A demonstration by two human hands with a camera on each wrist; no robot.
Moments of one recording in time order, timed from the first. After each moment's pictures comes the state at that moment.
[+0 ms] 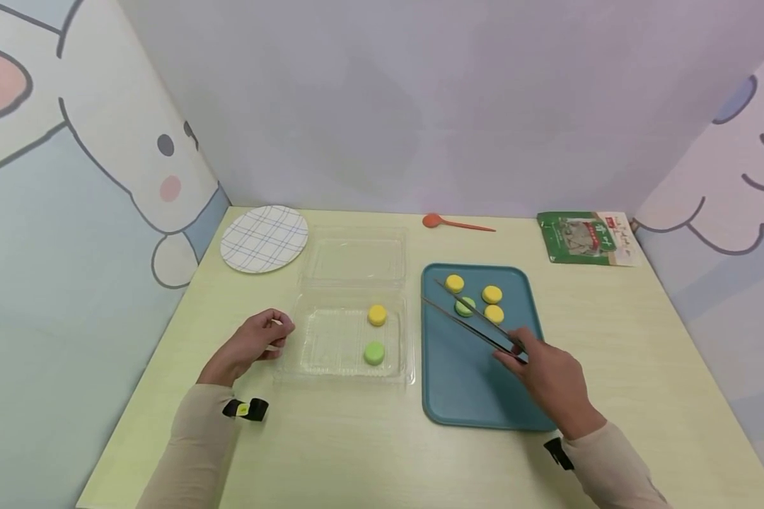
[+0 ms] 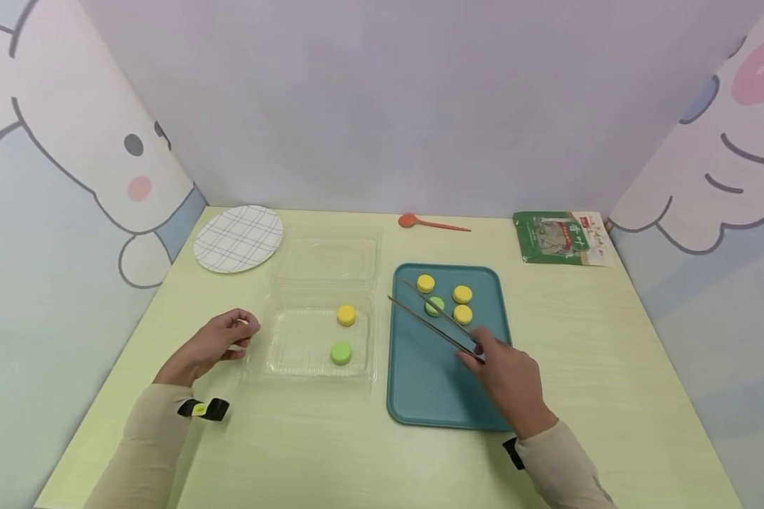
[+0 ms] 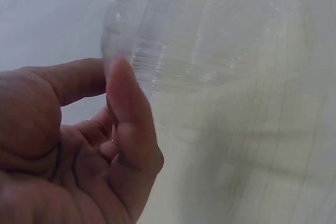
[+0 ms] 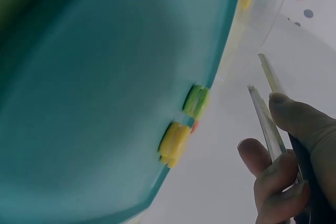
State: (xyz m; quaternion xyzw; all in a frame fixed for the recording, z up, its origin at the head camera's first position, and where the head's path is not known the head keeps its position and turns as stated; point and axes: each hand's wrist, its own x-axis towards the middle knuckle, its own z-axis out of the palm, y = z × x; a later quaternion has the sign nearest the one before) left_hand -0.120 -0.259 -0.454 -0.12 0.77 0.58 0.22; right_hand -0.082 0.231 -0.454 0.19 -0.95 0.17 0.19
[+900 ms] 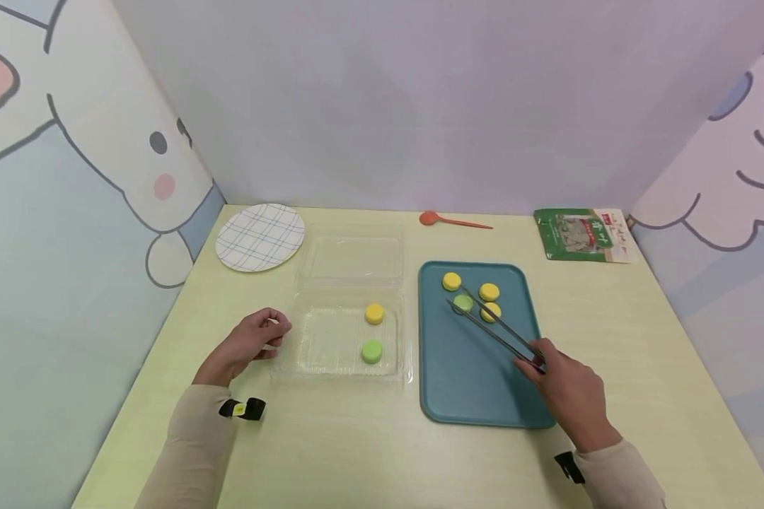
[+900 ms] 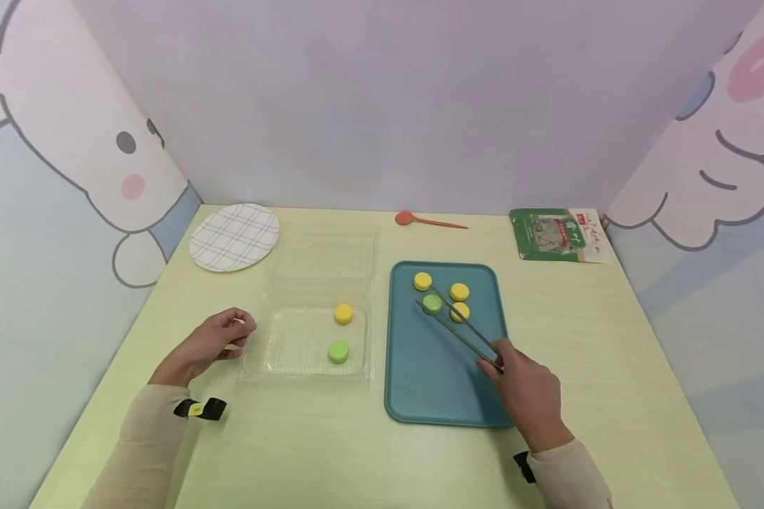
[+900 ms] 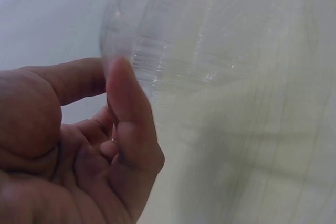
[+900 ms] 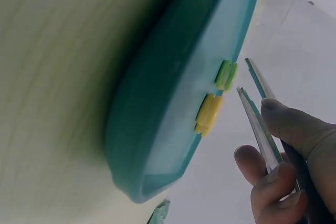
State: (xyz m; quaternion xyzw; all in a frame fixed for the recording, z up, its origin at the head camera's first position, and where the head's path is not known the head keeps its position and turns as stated) left_hand -0.121 -0.261 -0.456 -0.11 0.77 0.59 0.23; right_hand -0.063 0.252 -0.461 0.11 -0.97 0.16 0.18
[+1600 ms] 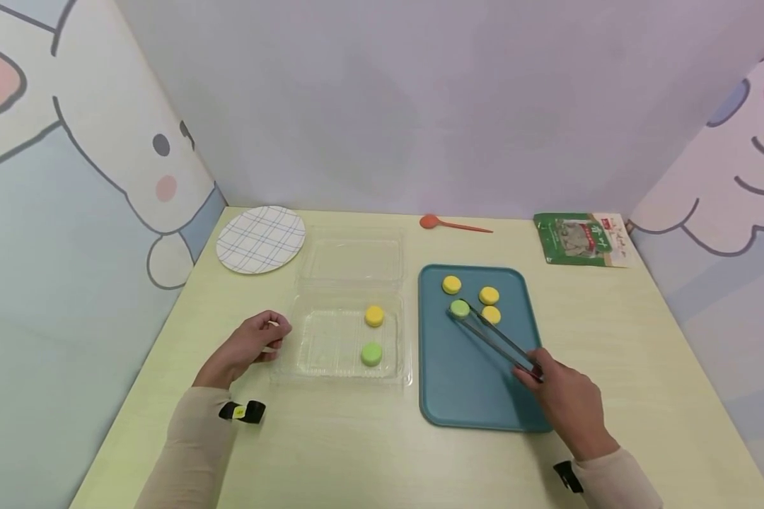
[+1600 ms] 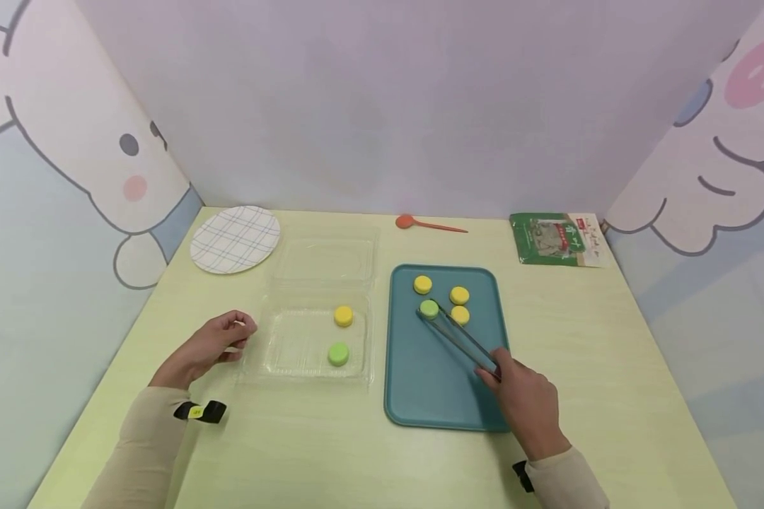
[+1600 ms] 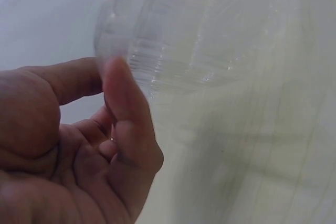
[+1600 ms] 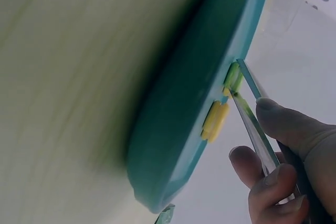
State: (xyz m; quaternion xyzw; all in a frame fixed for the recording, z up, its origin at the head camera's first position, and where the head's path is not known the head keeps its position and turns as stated) left_hand -0.119 -0.258 -0.451 -0.12 0.76 0.59 0.22; right_hand -0.058 0.253 -0.468 0.11 -0.97 0.15 0.17
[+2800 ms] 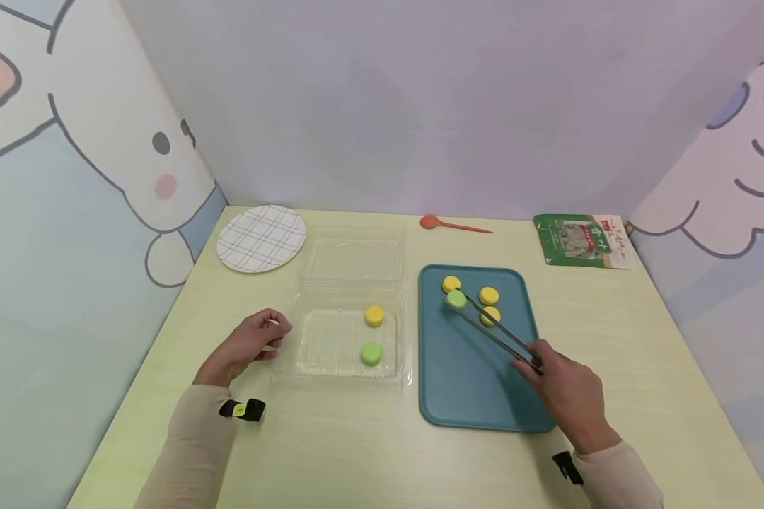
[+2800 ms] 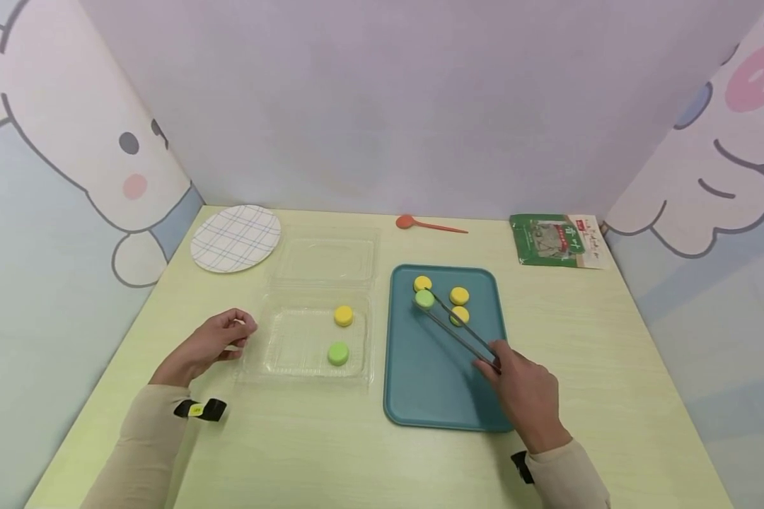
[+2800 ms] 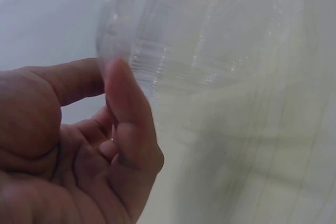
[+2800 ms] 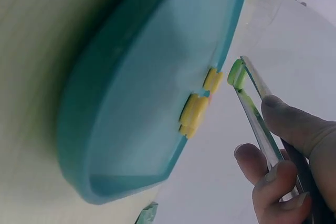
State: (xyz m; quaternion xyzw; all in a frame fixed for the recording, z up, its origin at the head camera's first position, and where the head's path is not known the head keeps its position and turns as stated) left_hand -0.118 -0.262 -0.458 -0.10 0.77 0.59 0.22; right_hand -0.066 0.253 -0.457 0.13 -0.96 0.16 0.20
